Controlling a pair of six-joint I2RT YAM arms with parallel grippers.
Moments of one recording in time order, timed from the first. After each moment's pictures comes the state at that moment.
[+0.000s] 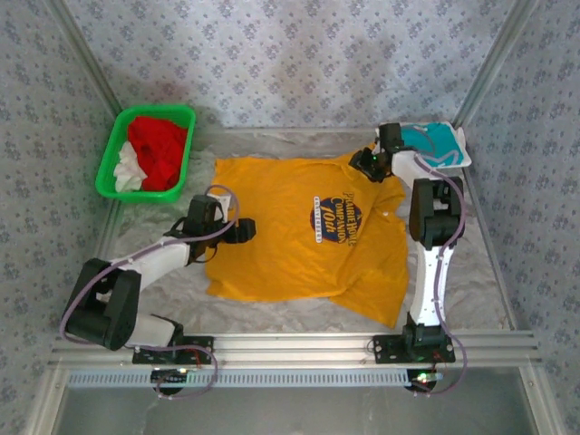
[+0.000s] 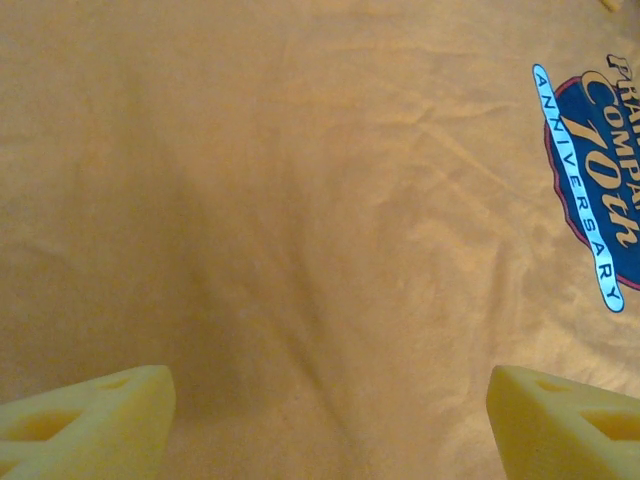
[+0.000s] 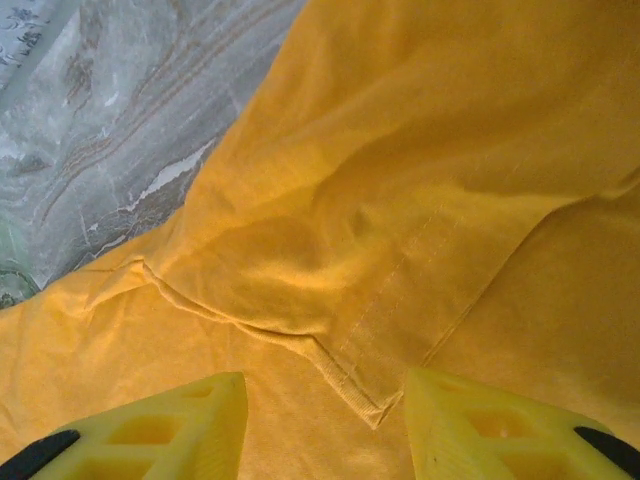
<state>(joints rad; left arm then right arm) -0.37 1.38 0.60 0.03 0.24 -0.39 0.07 2.22 1.69 -0.44 -0.34 0.62</state>
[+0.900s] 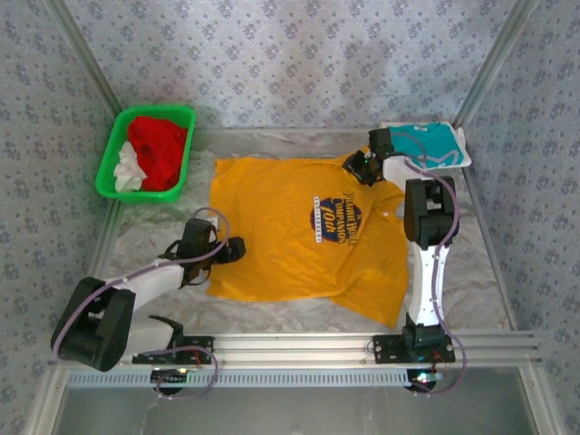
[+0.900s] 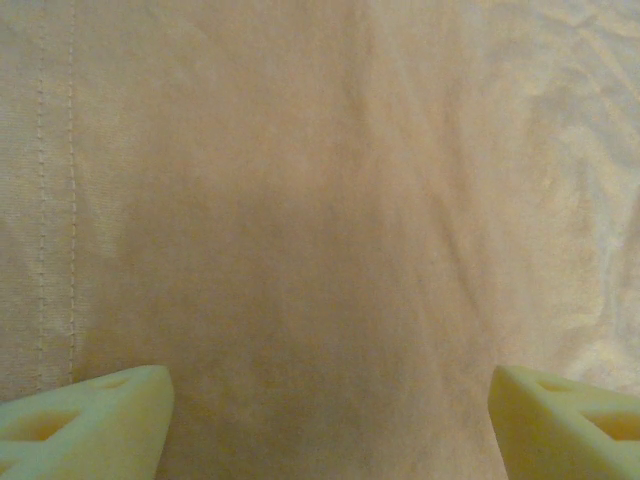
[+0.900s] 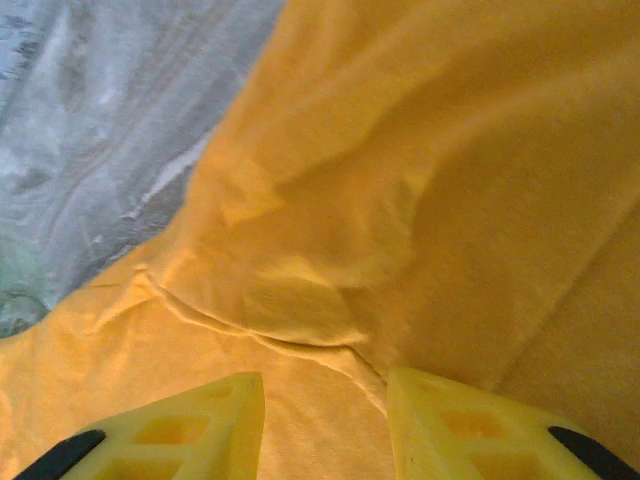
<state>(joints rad) -0.37 1.25 0.39 0.04 0.12 -0.50 0.12 2.23 1.63 -0.32 -0.30 0.75</state>
